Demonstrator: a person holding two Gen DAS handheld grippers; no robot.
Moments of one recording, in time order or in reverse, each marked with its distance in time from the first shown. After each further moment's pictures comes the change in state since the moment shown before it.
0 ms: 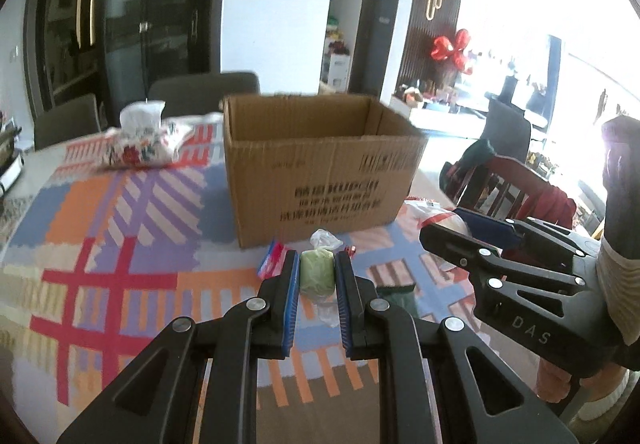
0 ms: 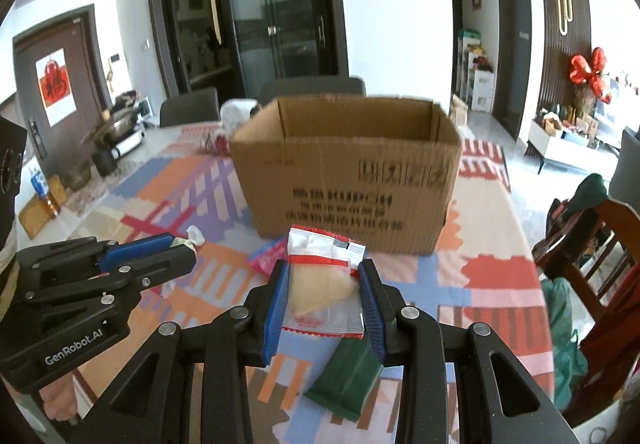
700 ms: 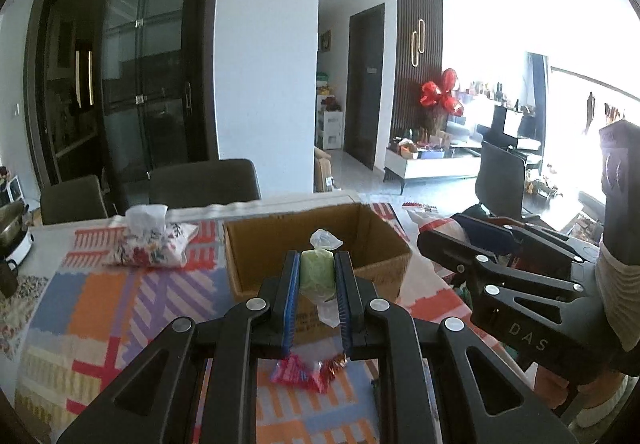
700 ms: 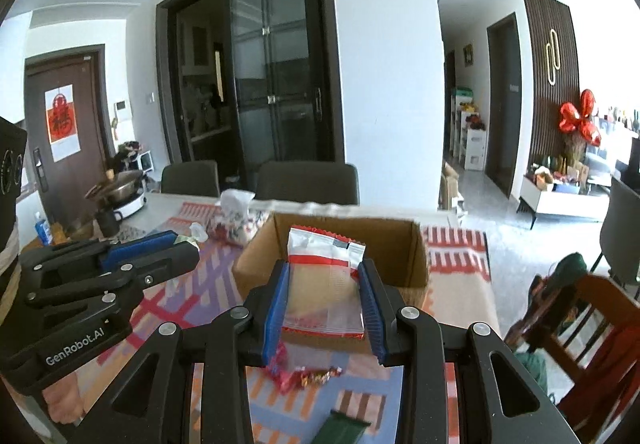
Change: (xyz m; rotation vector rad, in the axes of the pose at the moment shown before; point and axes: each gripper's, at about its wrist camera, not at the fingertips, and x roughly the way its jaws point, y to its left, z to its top) left arm -0.028 -0.008 0.090 0.077 -0.201 0.017; right arm -0.046 -0.007 0.085 -0.026 -0.219 -0.022
